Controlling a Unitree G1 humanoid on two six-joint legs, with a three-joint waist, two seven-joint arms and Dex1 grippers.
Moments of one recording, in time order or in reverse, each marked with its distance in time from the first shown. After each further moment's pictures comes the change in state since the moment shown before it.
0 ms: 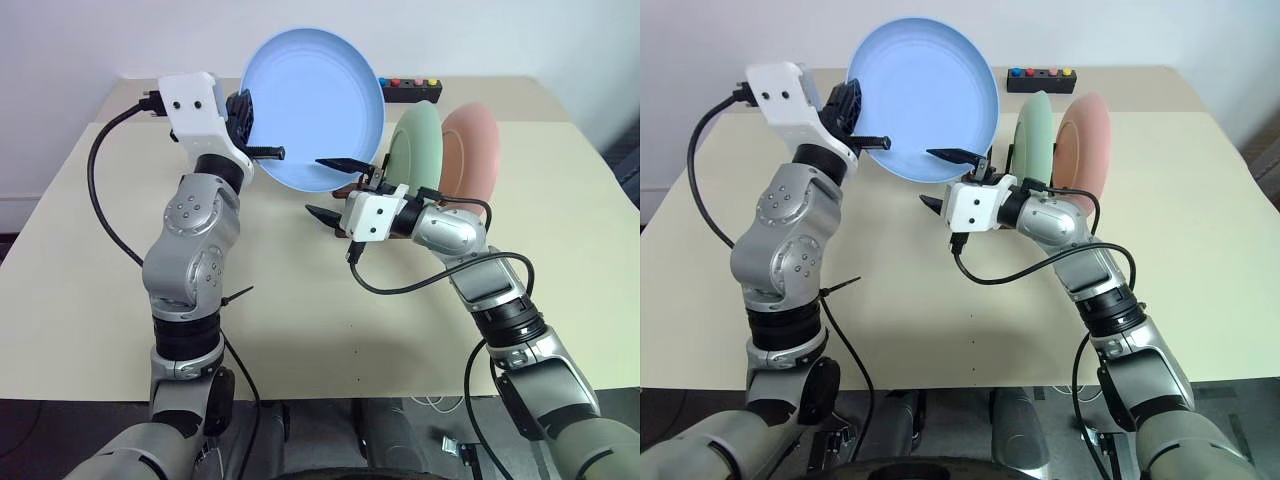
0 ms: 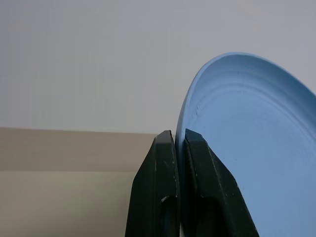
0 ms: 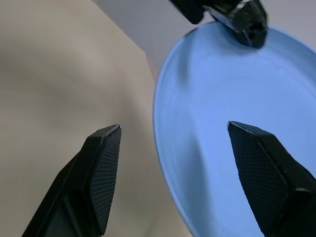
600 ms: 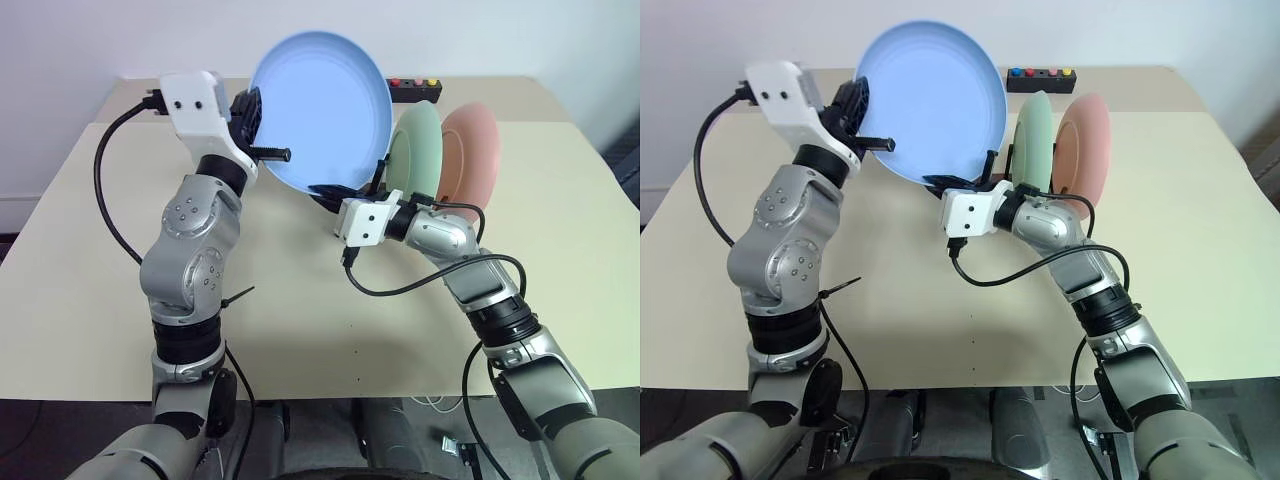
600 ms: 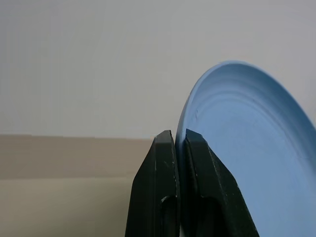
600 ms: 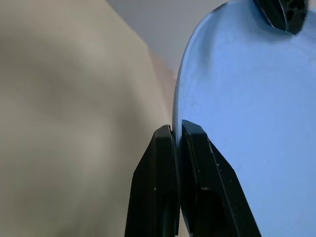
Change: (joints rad) left arm 0.004 -0.061 0.085 -0.022 -0.077 -0.092 -0.052; right arm -0.014 0.024 0.008 0.046 -0.029 -0.034 -0.040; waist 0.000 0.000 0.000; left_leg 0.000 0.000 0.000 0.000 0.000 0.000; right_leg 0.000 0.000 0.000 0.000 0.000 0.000
